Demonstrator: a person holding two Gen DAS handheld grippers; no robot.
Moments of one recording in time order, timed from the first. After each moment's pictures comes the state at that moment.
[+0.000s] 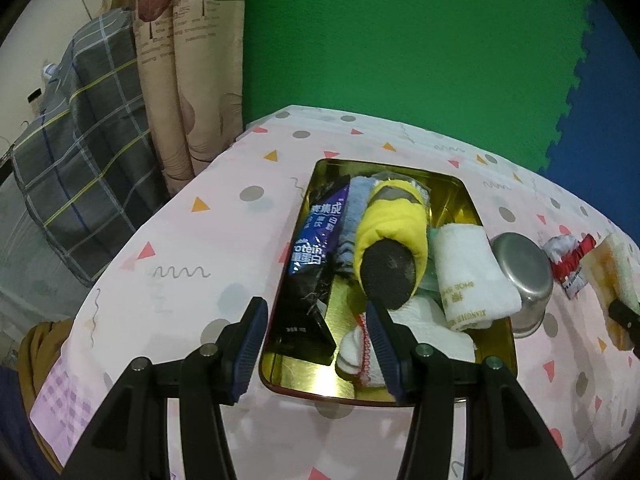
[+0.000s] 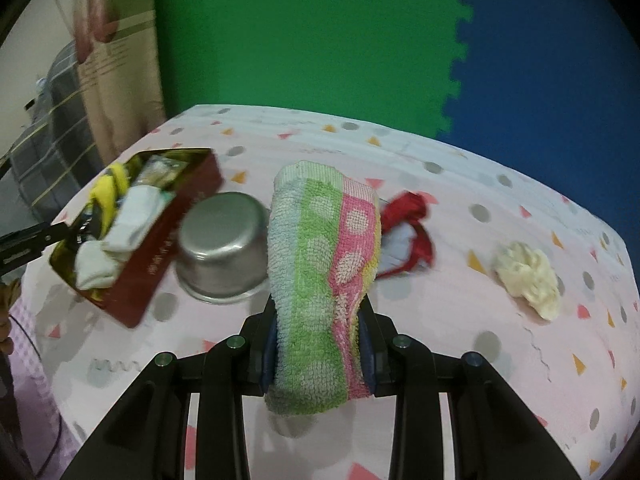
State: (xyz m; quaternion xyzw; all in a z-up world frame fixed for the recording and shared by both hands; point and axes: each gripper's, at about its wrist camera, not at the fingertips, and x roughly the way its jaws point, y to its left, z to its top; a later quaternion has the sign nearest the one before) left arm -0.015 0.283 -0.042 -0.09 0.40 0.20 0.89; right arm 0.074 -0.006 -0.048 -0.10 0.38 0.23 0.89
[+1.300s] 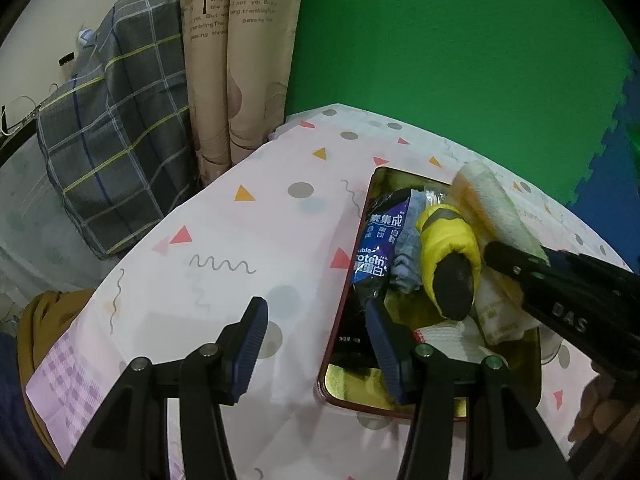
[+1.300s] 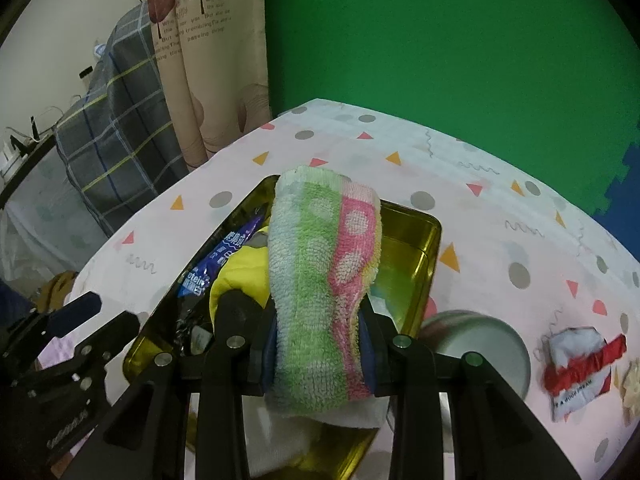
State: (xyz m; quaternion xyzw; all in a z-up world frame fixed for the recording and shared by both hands) left arm -0.026 0.320 -0.042 -0.14 0.40 0.25 0.87; right arm 0.105 0.211 -0.049 -0.12 0.40 0.34 0.84
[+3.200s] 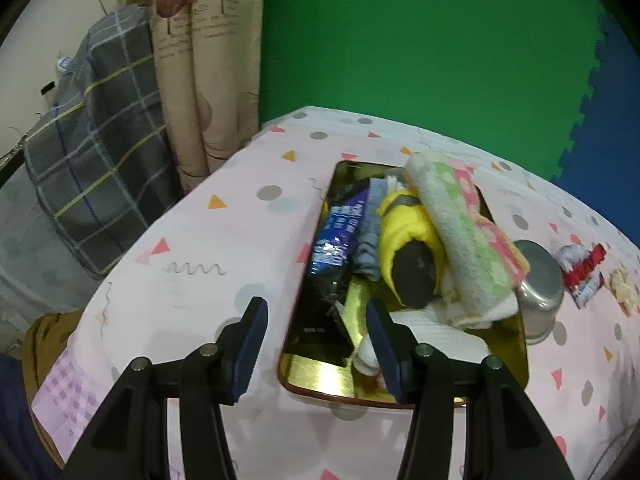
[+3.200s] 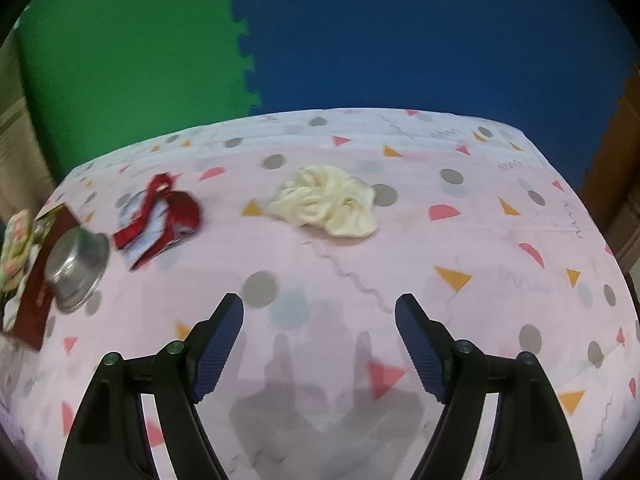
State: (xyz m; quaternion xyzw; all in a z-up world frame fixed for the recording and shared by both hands) left arm -0.020 0.287 -0.043 -0.10 0.40 0.22 0.88; right arm 0.097 -0.195 -0.084 0.03 0.40 0.03 0.92
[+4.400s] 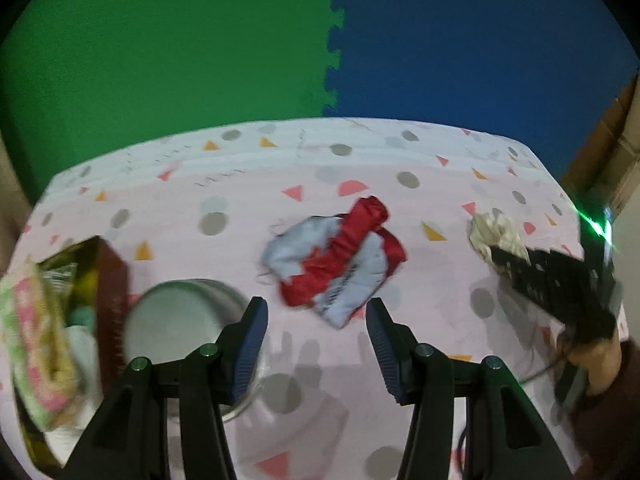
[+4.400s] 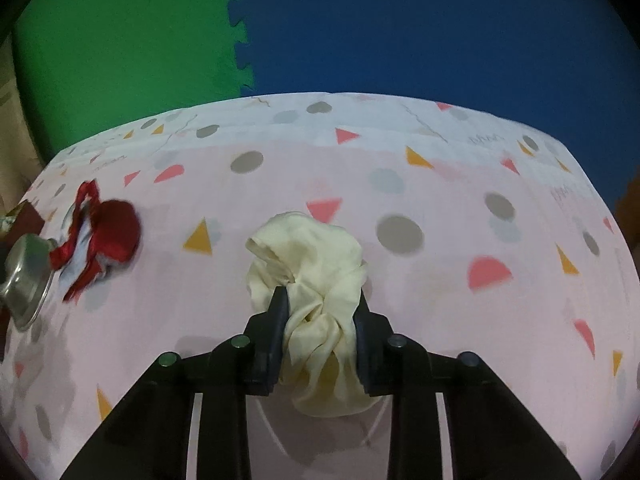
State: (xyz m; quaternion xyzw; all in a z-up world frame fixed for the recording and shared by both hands) left arm 0.140 0.034 -0.054 0.00 0.46 -0.07 0.89; right arm 0.164 -0.209 -0.125 0.00 0.41 0.07 0.91
